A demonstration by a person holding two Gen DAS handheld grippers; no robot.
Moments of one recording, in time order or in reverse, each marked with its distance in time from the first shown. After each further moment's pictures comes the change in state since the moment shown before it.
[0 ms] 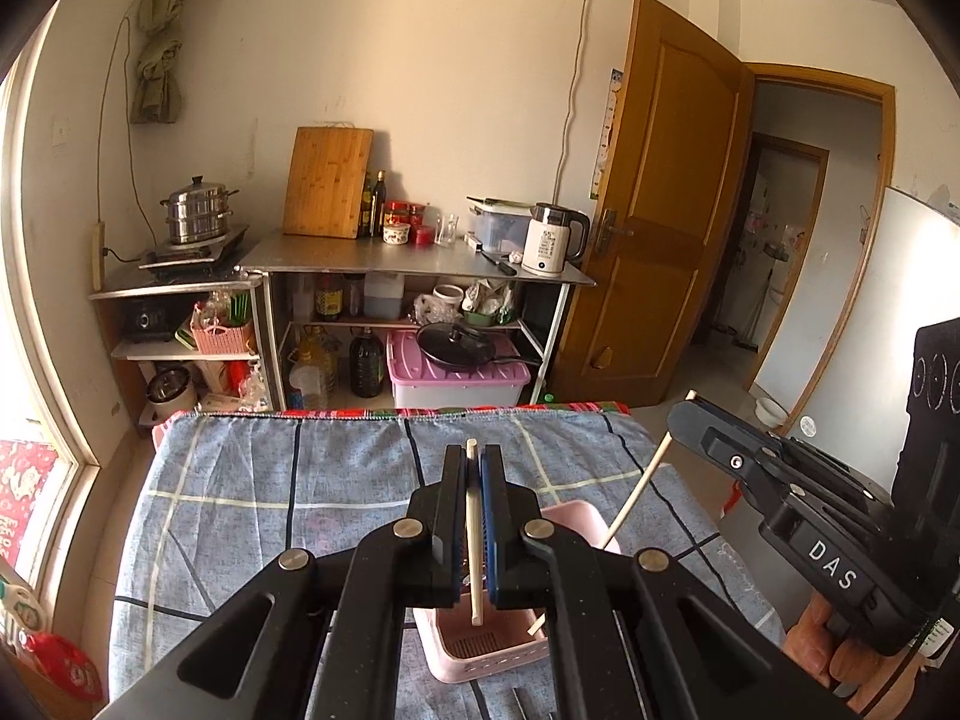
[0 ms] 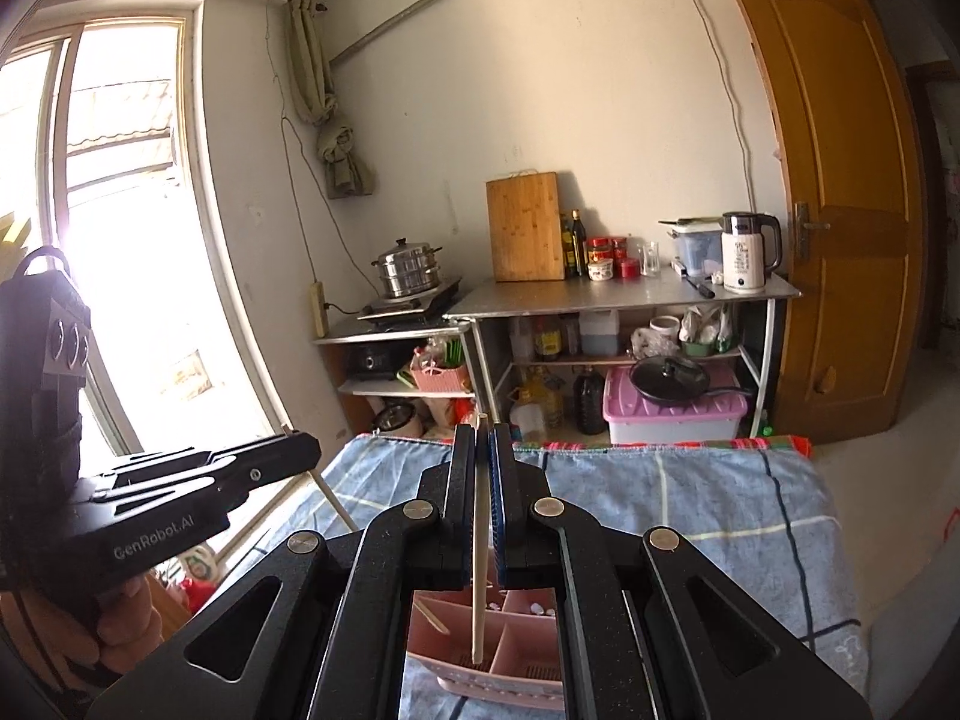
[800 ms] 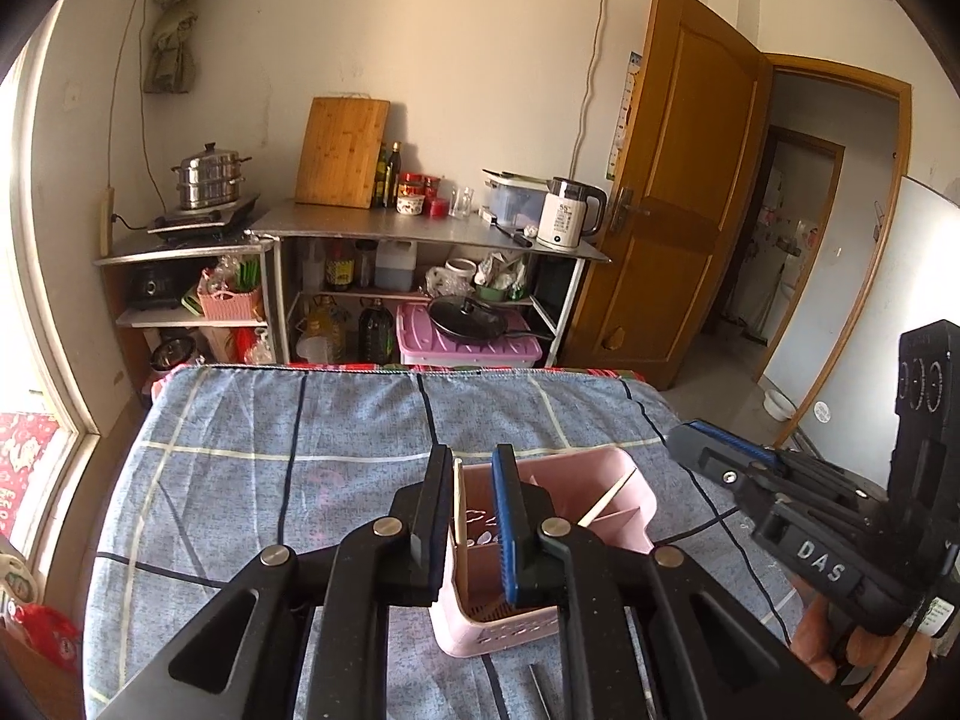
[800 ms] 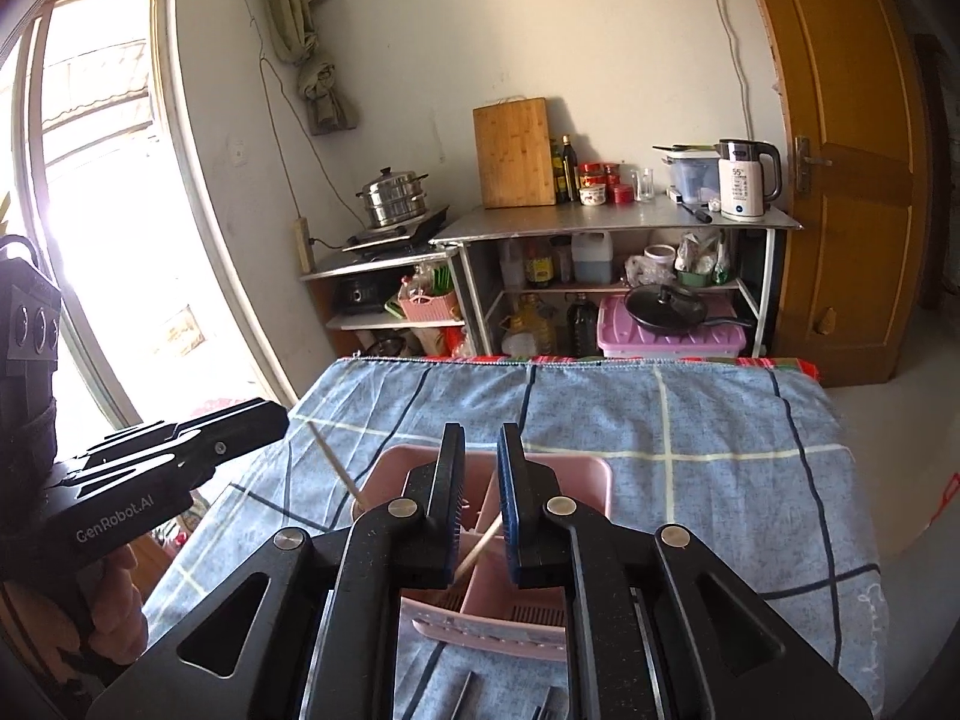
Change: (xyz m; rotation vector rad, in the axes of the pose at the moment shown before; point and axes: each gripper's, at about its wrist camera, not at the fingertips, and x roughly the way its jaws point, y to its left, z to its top) left arm 0.011 0.012 -0.048 -0.027 0.023 0.031; right arm 0.025 -0.020 -0.042 0.017 0.147 -0.017
